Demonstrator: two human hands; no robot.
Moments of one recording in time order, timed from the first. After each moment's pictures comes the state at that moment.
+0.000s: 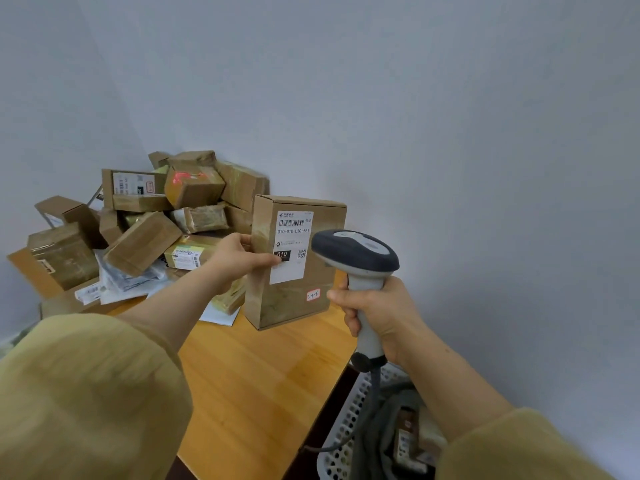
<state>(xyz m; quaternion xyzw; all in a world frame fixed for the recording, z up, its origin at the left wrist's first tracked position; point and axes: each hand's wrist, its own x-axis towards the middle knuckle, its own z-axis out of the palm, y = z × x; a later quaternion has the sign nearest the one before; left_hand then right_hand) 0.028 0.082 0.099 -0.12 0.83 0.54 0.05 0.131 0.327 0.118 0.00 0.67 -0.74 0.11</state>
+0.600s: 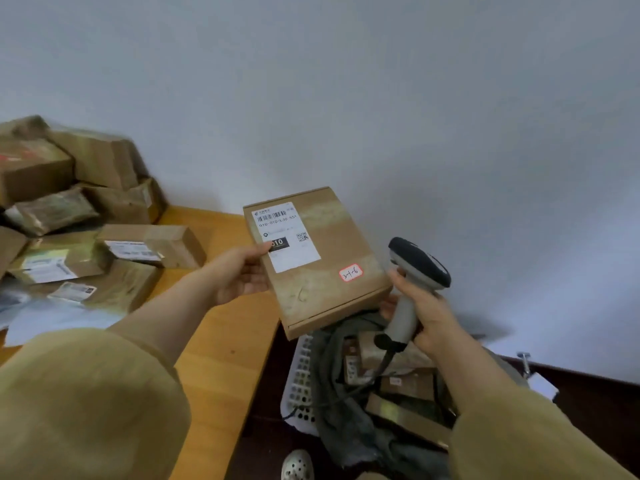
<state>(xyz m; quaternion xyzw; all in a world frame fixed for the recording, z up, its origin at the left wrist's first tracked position) 0.014 0.234 0.023 -0.11 0.72 0.62 0.31 0.156 0.491 -0.006 0.41 0.45 -0.79 -0.01</state>
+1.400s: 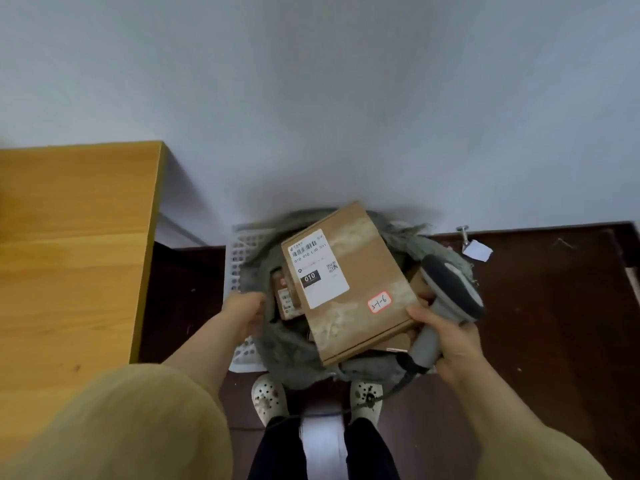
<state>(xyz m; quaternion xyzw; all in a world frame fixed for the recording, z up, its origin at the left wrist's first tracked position) 0.083 0.383 -0.230 -0.28 0.76 0.40 0.44 0.280 0.593 -0.163 0.60 0.35 -0.70 -0.11</state>
